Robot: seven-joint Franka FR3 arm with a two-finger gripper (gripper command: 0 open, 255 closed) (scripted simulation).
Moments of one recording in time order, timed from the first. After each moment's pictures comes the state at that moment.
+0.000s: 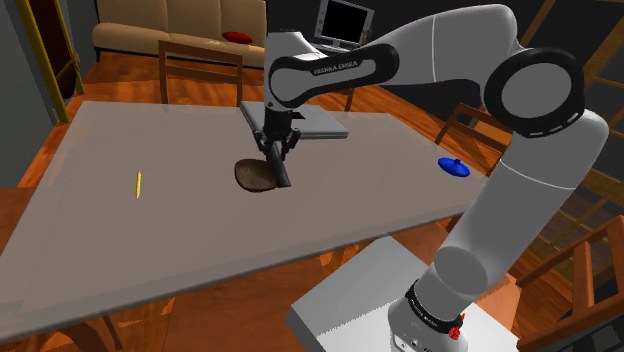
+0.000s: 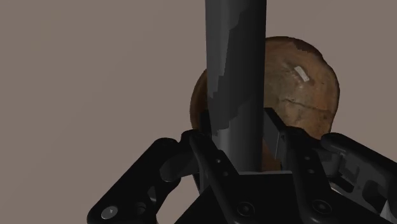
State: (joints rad) arm -0.12 0.10 0.39 -1.94 -0.12 1.99 0.68
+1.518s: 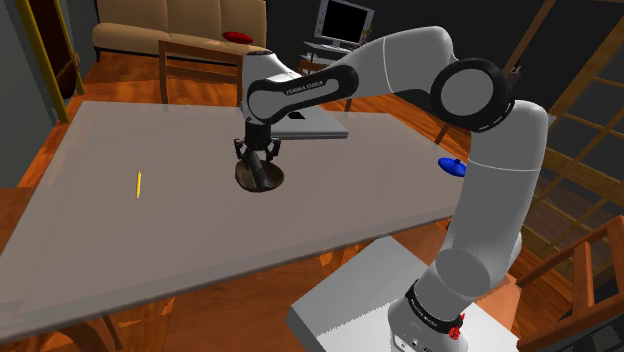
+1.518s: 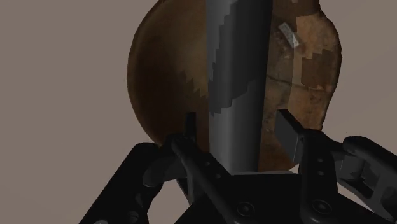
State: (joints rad) arm -0.08 0.36 0.38 -1.77 -0.23 2.05 0.75
